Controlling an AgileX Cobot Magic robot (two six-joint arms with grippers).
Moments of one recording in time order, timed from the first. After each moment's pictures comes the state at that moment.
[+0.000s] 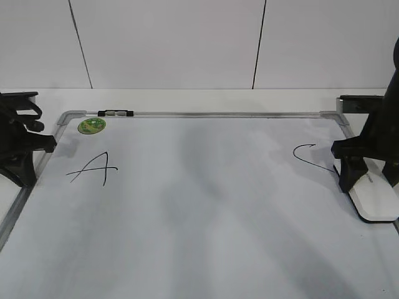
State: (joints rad) left arm -0.09 1.97 -1.29 -0.11 0.93 -0.03; right arm 0.04 1.92 -1.30 0.04 1.06 -0.03
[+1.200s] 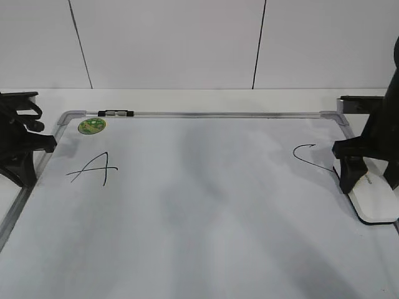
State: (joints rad) left arm -0.09 1.97 -1.29 -0.11 0.93 -0.03; right arm 0.04 1.92 -1.31 0.04 1.09 -0.03
